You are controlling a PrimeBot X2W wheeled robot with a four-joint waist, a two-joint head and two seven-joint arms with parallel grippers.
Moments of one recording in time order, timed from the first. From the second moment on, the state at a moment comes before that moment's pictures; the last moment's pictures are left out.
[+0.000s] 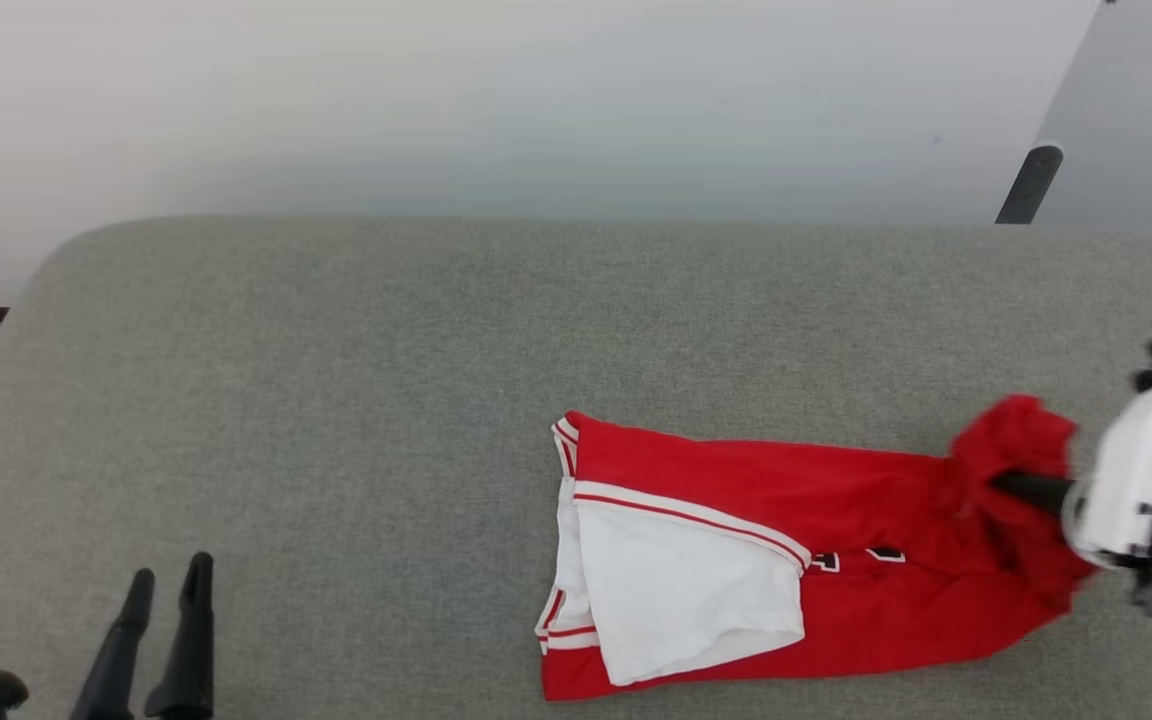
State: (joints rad) left arm 0.17 0.41 -0.03 -0.04 -0.91 -0.09 -0.24; right arm -0.42 -0.30 -0.10 0.25 0.73 0.13 1.06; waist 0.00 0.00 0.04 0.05
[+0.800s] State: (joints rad) left arm 0.06 0.35 -0.15 0.03 -0.91 -0.11 -0.22; right arm -0.46 -0.05 0.19 0.34 0.71 0.13 0.85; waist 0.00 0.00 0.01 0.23
